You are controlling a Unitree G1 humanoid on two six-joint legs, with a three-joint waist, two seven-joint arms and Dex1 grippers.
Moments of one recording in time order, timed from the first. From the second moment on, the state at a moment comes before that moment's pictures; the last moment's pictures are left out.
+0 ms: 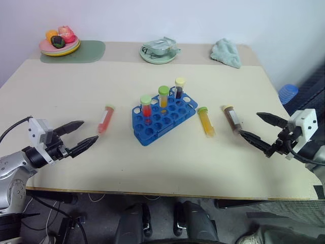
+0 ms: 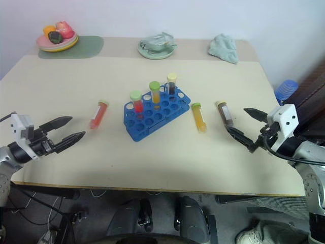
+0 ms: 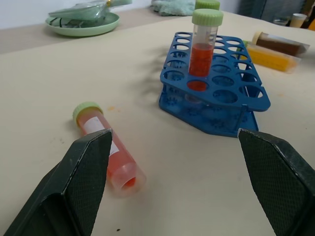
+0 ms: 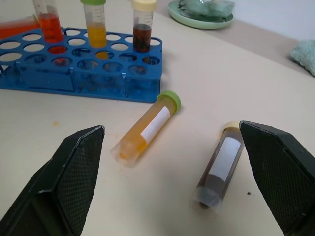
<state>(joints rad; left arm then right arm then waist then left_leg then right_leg) 0.01 0.74 0.42 -0.02 -0.60 0.19 -1.07 0.06 -0.79 -0.45 -0.28 0.56 0.37 0.85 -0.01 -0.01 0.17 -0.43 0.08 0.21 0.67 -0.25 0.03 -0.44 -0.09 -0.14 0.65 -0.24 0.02</state>
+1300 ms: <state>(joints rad) -0.15 0.69 0.23 -0.25 -0.69 0.35 -1.09 -1.10 -0.80 0.18 0.61 0.29 1.19 0.79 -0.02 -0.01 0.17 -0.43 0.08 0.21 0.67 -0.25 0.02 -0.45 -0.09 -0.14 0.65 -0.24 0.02</state>
